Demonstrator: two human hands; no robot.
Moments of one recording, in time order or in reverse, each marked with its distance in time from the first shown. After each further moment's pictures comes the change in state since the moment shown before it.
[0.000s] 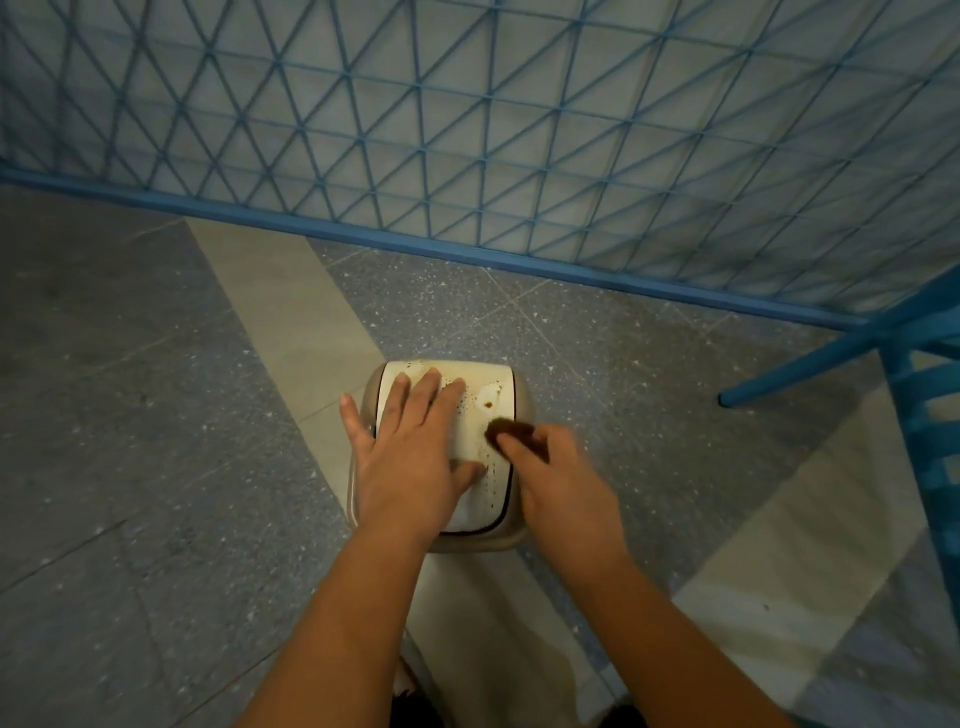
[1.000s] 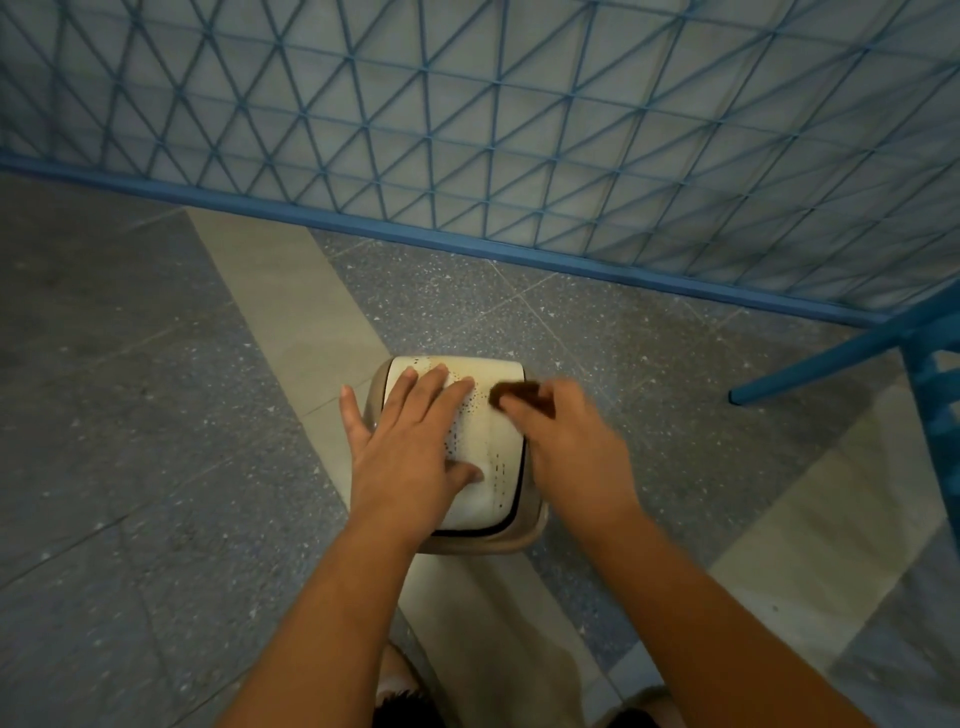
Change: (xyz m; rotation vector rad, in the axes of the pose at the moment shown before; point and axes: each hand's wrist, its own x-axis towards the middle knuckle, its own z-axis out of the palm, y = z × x) left_hand 0.003 -0.013 -0.002 -0.045 0.014 0.073; right_hand 0.040 -0.004 -0.013 -0.026 0.036 -0.029
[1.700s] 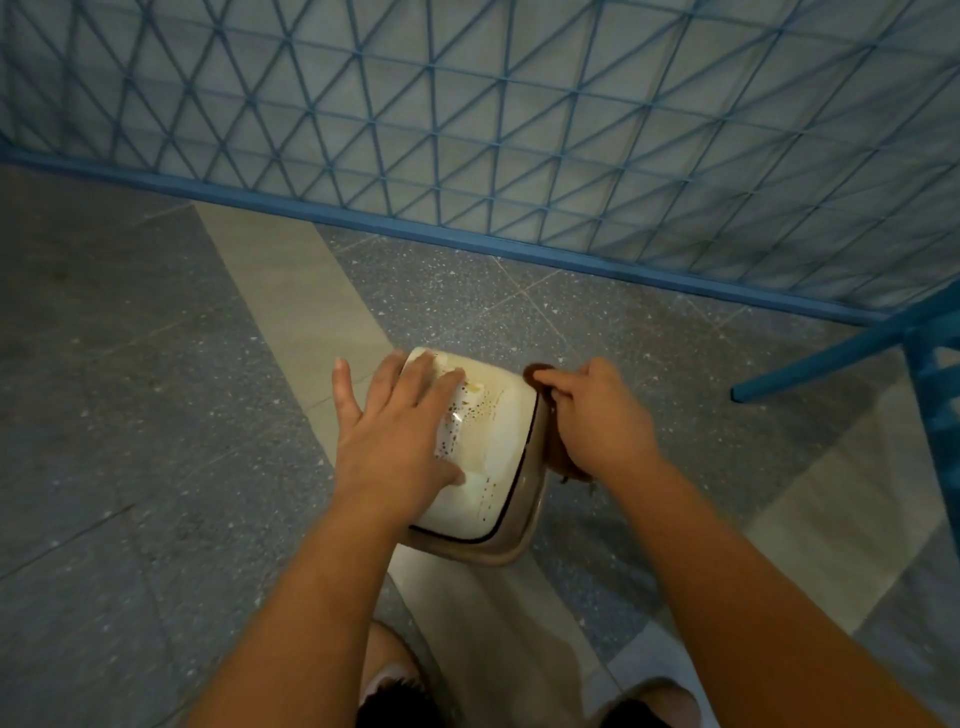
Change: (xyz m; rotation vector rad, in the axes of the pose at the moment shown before) left_hand -0.001 -0.008 -0.018 0.197 -0.044 0.040; right_hand 0.029 0.022 -0.006 0.037 -0.161 0.289
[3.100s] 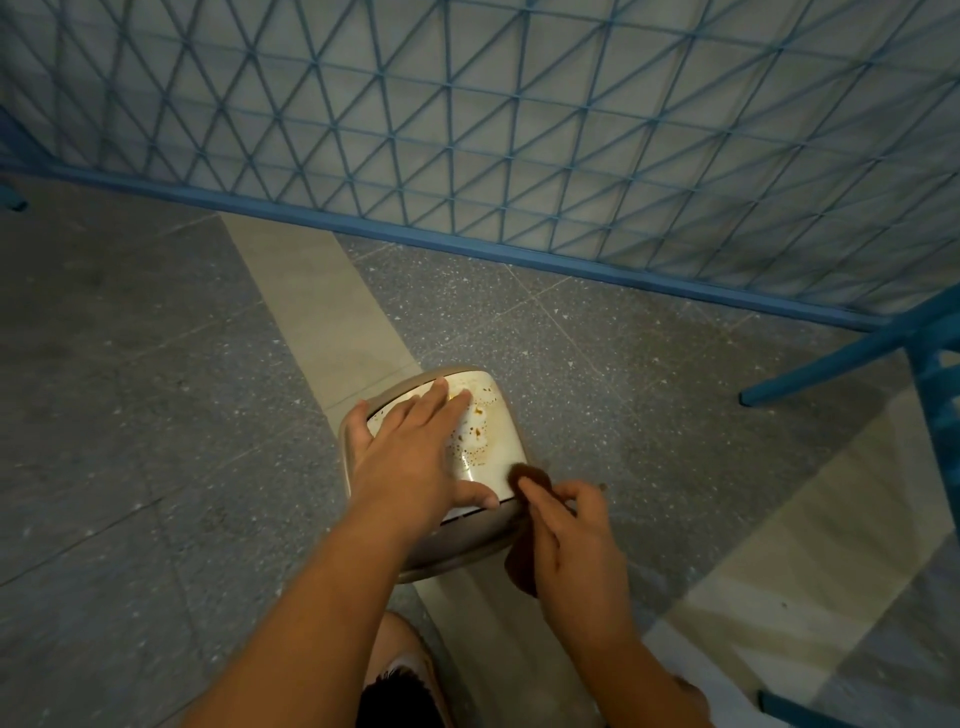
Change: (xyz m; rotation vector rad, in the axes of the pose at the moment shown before) left_hand -0.026 -0.003 -0.006 -0.173 -0.172 -0.074; right_hand -0.129 -0.006 0.064 0.299 0.187 -0.088
